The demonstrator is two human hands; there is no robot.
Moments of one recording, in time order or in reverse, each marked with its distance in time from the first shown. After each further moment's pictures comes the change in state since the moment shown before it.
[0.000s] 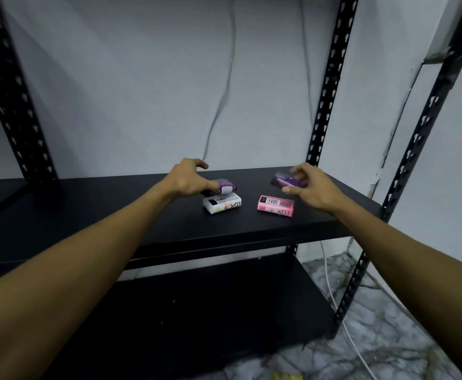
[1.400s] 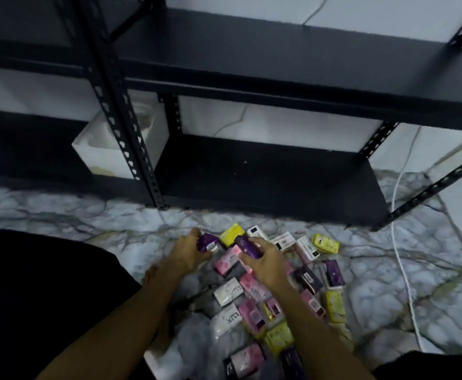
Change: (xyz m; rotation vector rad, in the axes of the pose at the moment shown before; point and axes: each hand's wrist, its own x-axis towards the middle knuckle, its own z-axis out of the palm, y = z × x) left_hand -0.410 -0.303 0.156 0.080 -0.155 -0.601; right_hand -0.393 -0.019 0.308 0.275 -0.536 0.318
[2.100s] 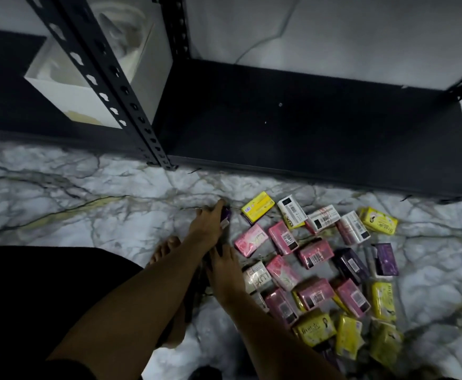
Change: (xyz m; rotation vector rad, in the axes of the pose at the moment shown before) left_hand 0.123 -0.075 0.081 0.243 -0.149 -0.081; right_hand 0.042 0.081 0.218 -0.565 -0.161 -0.193
